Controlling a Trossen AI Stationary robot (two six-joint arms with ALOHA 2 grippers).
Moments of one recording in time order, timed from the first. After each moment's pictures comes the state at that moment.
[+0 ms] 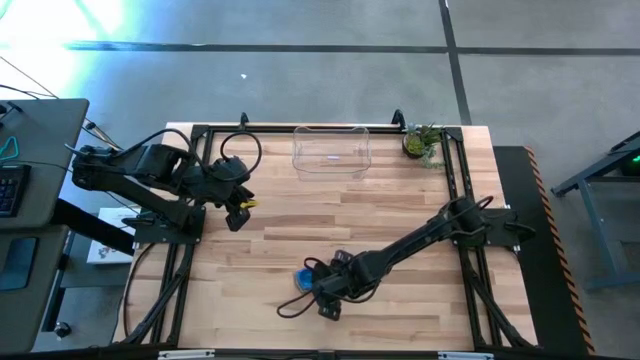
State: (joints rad) left arm -0.22 1.18 1.49 -1.25 -0.27 -0.70; right arm 0.46 2.13 1.66 -0.68 0.14 0.72
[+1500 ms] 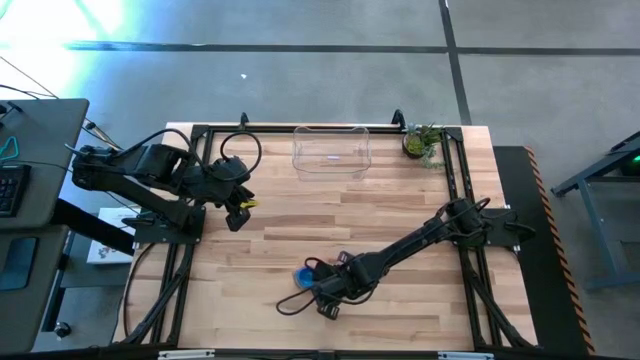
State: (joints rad) left arm -0.22 1.18 1.49 -1.25 -0.27 -0.70; right arm 0.46 2.15 1.65 -0.69 0.13 0.84
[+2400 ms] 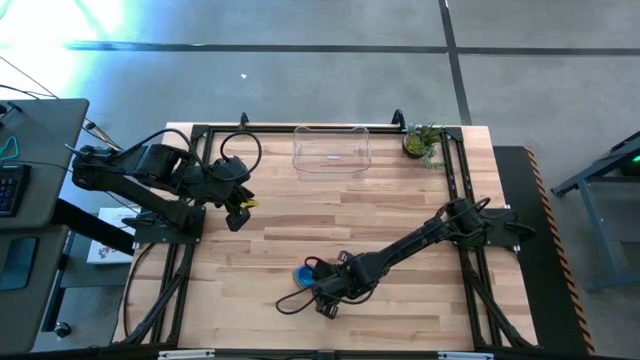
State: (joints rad) left arm -0.22 1.18 1.49 -1.25 -0.27 -0.70; right arm 0.46 2.15 1.65 -0.69 0.15 0.86
